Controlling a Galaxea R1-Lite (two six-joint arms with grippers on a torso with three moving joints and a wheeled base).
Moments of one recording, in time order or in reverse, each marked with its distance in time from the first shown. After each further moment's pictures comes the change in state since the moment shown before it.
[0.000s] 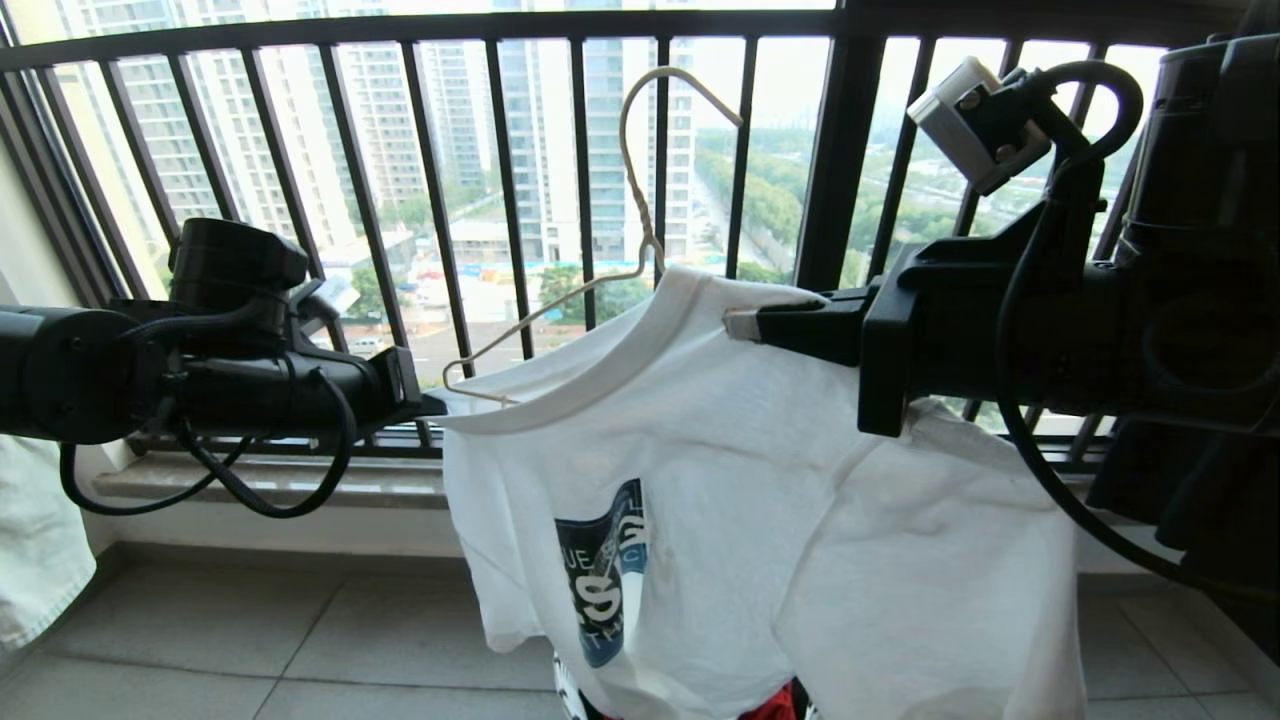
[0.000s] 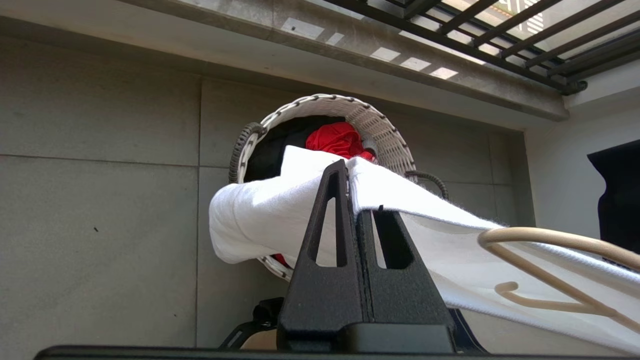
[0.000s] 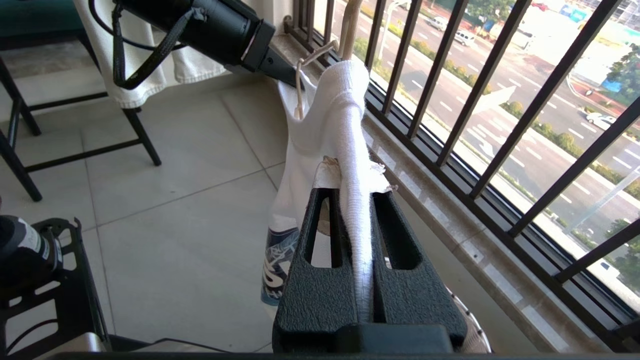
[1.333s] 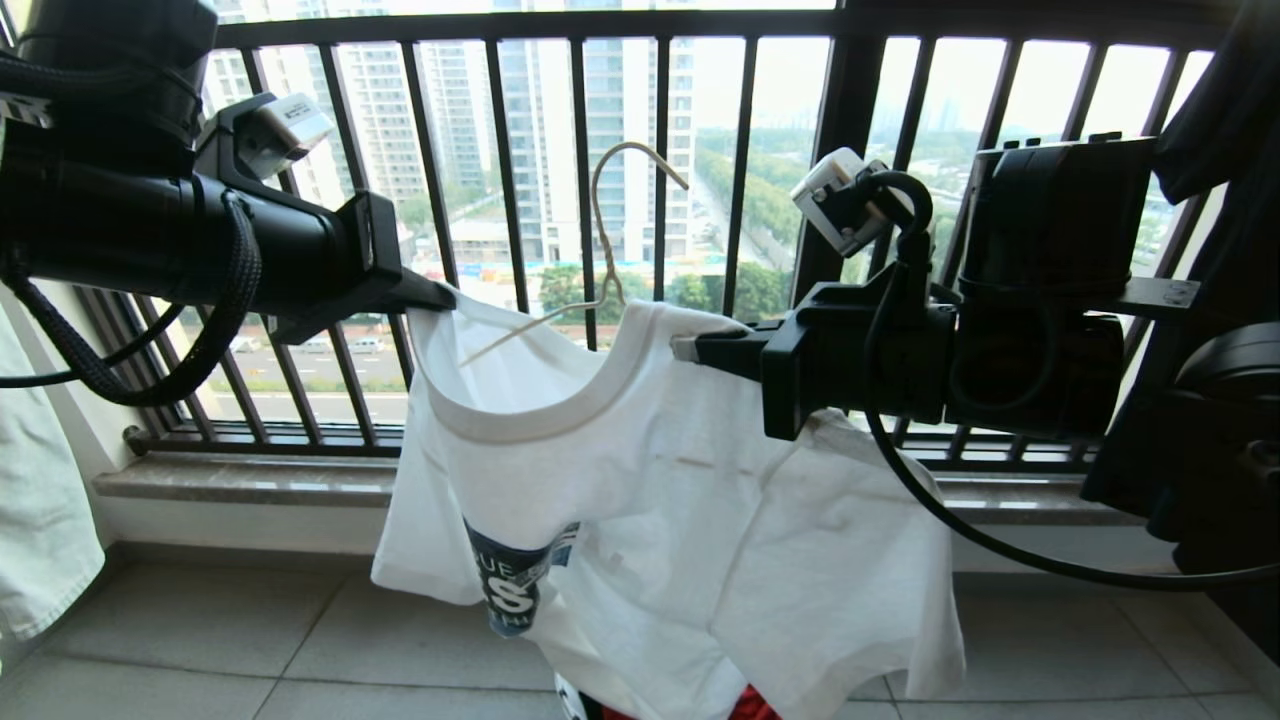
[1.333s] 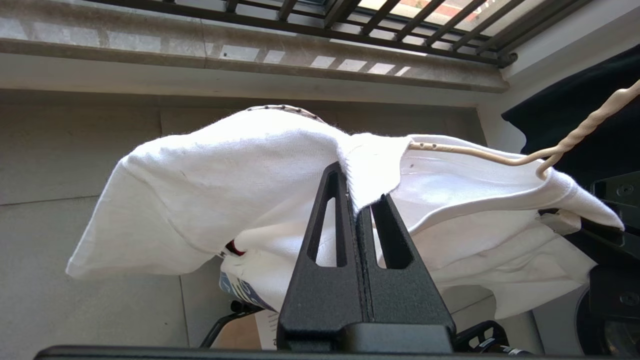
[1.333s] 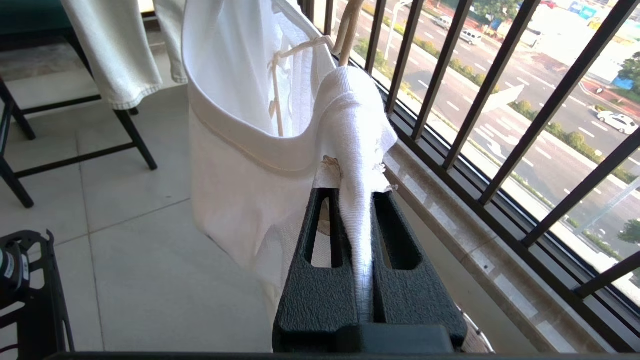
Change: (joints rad) left arm -0.156 -0.117 -0.446 0.460 0.033 0.019; right arm -0.021 0.164 -0.003 -0.156 0.030 0.008
